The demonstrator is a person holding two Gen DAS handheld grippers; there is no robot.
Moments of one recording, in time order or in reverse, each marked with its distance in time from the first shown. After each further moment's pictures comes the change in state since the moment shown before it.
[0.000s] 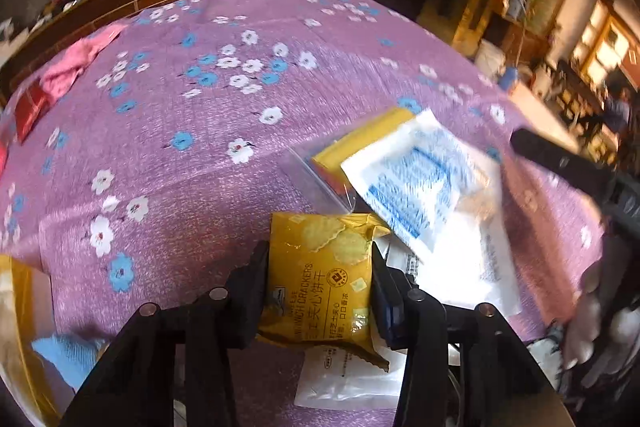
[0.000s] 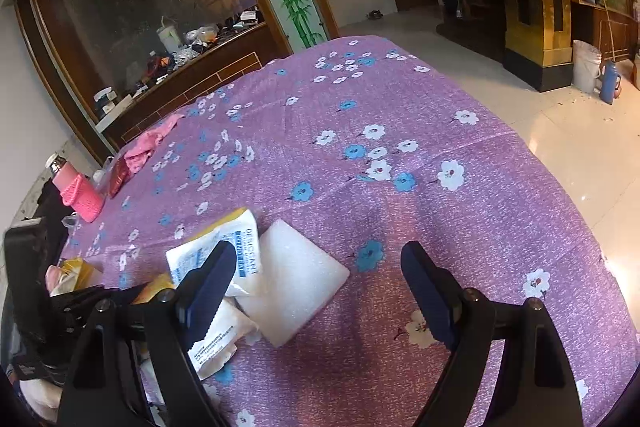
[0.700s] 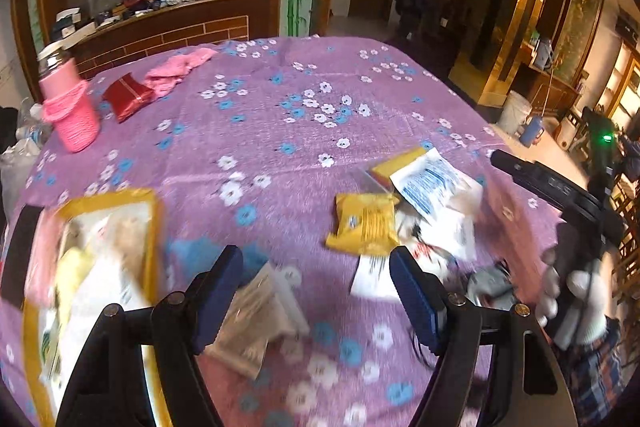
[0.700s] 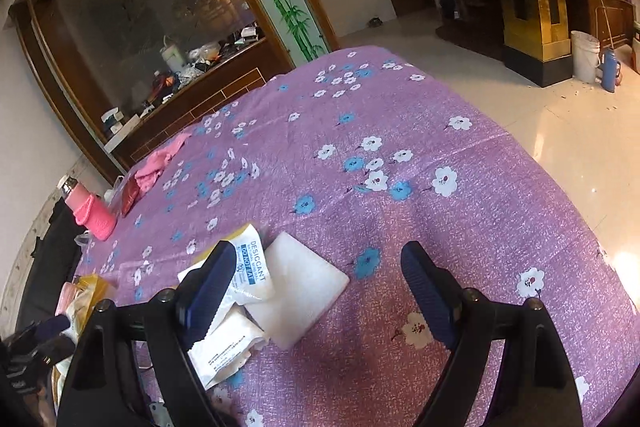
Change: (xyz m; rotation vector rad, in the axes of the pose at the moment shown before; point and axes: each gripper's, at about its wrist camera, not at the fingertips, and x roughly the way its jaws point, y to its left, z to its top) left arm -0.102 0.022 -0.037 -0.093 -0.132 0.121; right arm -0.014 -0.009 0.001 0.046 -0.041 0.043
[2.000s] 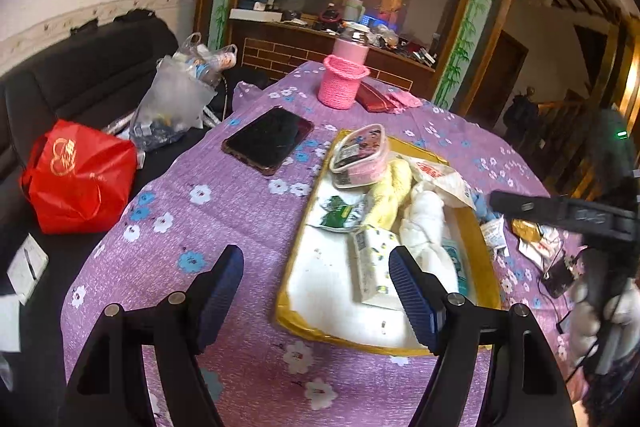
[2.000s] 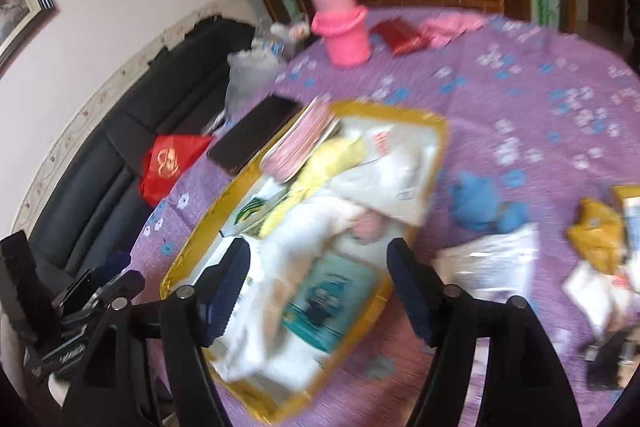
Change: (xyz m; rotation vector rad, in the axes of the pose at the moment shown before) left arm -0.167 0.214 -0.194 -0.426 -0.261 0.243; right arm -0.023 0.342 -0.138 -0.516 0.344 0.392
